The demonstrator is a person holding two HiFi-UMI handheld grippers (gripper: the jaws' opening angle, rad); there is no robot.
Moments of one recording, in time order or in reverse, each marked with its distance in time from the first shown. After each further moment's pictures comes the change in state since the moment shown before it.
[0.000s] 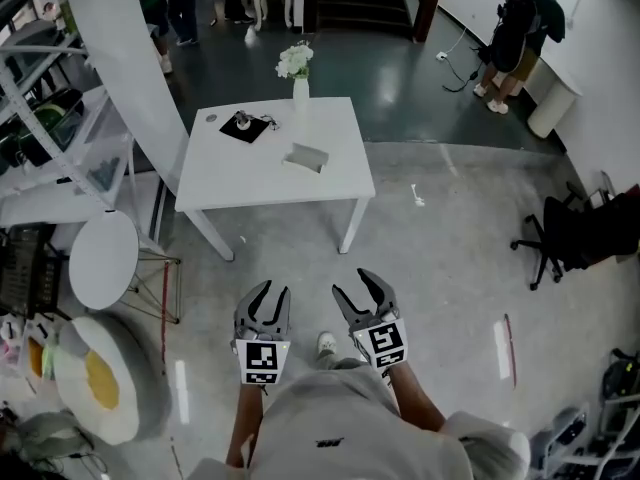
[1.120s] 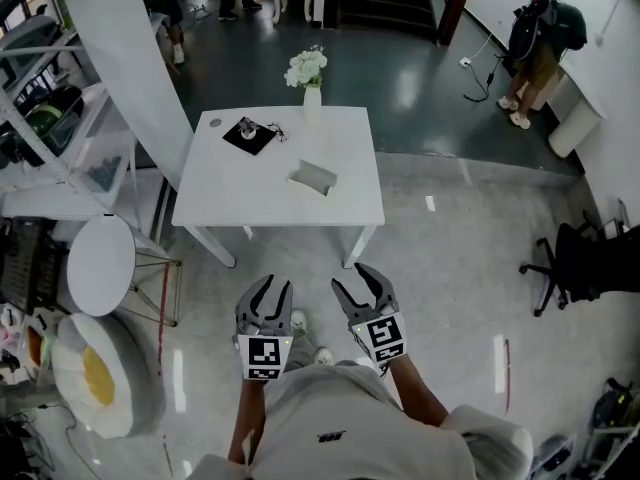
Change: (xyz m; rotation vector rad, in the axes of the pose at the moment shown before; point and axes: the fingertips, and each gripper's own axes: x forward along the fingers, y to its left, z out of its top) left arm 0.133 0.043 0.021 -0.020 0.024 0.070; right arm 0.121 -0.088 0.018 -0.020 0.029 0.095
